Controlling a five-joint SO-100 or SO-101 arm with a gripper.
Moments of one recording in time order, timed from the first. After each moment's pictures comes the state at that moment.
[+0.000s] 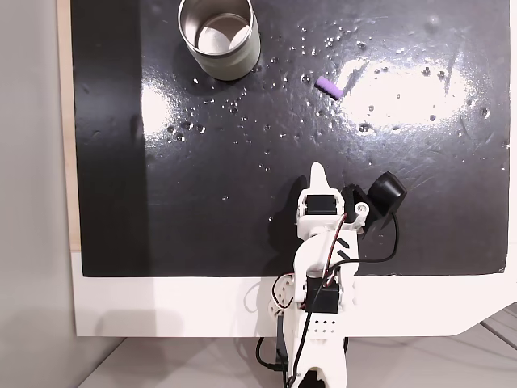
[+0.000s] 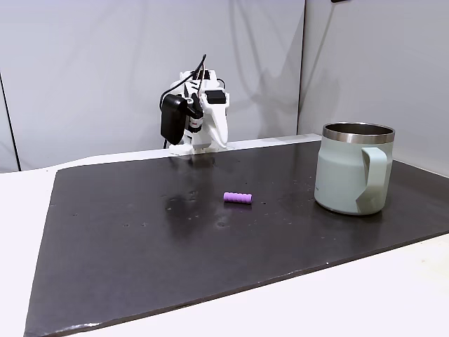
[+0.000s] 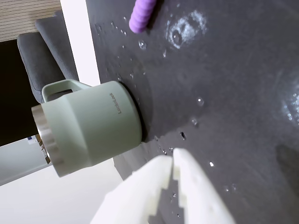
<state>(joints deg) 1.9 189.5 177.7 44.1 -3.4</state>
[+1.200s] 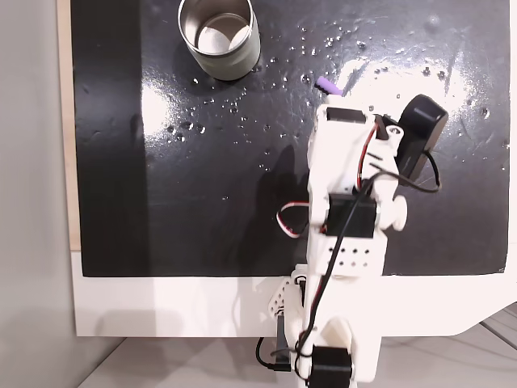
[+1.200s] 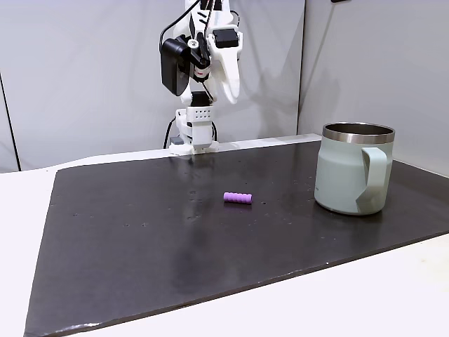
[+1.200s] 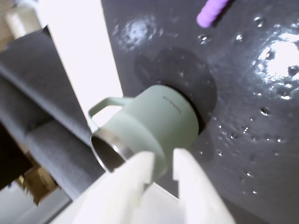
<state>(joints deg) 1.0 112.9 99.1 64.0 5.5</state>
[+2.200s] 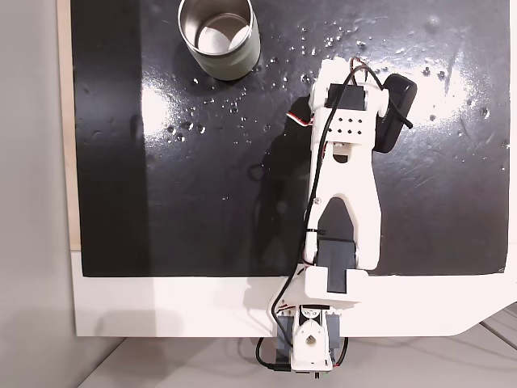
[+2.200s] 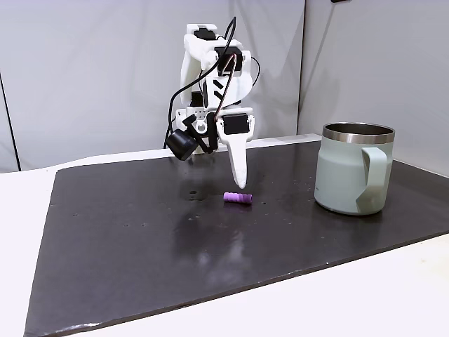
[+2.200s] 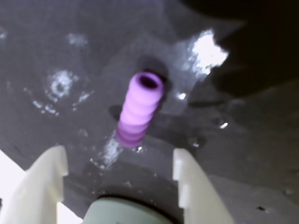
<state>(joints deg) 2.4 68.3 80.2 60.6 13.3</state>
